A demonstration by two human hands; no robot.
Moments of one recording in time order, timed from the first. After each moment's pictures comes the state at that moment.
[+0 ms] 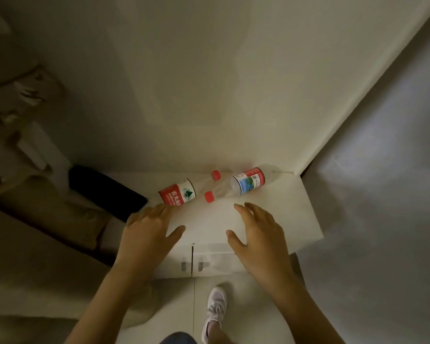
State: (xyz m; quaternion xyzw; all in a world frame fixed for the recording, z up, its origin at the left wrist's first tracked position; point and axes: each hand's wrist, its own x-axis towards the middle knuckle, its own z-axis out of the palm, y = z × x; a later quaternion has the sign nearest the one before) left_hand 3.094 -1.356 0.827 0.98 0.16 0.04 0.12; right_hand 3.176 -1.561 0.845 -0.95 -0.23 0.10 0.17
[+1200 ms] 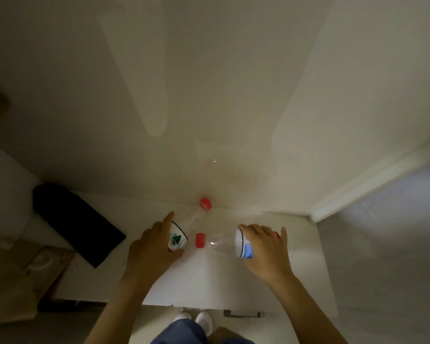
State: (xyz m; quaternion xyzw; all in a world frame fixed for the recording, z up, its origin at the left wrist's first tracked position) left_hand 3.218 -1.327 0.741 0.92 0.29 -0.11 0.23; right_hand 3.346 -1.543 0.769 -0.94 -0.31 0.15 0.01
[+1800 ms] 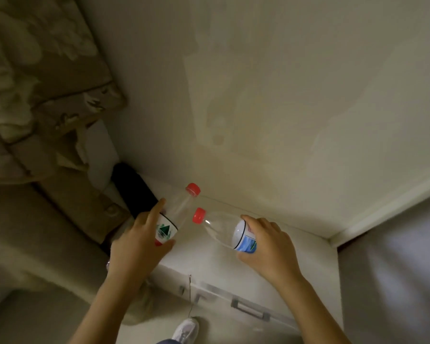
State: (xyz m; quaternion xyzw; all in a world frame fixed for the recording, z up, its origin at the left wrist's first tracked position) left_hand 3.101 -1.370 0.835 0.88 0.43 0.07 0.17; right_hand 3.296 -1.542 0.842 -0.88 -0.45 0.10 0.15
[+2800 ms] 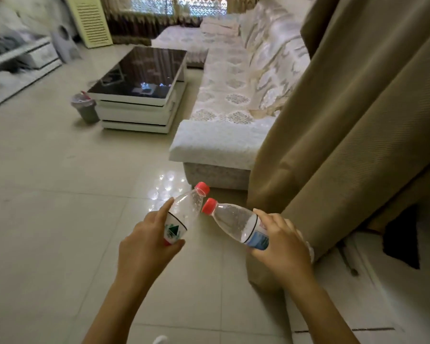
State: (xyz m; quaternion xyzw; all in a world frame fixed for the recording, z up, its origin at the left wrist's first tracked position) left_hand 2.677 -1.644 0.867 0.45 0.87 0.17 0.08; right_hand 2.895 -1.514 0.870 -0.47 -0.86 0.18 0.09
